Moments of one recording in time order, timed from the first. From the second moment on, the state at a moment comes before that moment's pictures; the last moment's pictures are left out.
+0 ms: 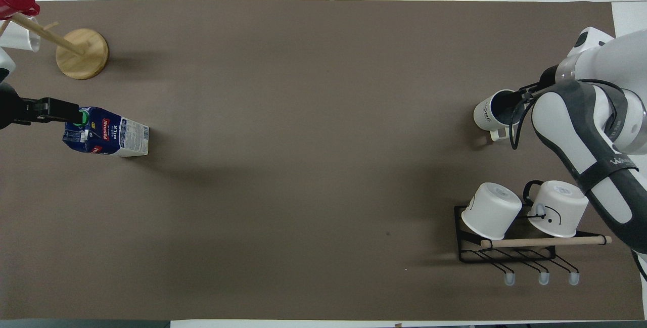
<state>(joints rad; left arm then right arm) -0.04 -0.03 0.05 -1.85 0.00 1.87 0.08 -0.06 0.30 -0.04 -1.88 0.09 2.26 -0.46</state>
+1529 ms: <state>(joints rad) -0.03 0.01 0.05 -2.00 0.00 2.11 -0.06 0.39 0.33 -0.02 -1.77 -0.04 2.24 0.12</state>
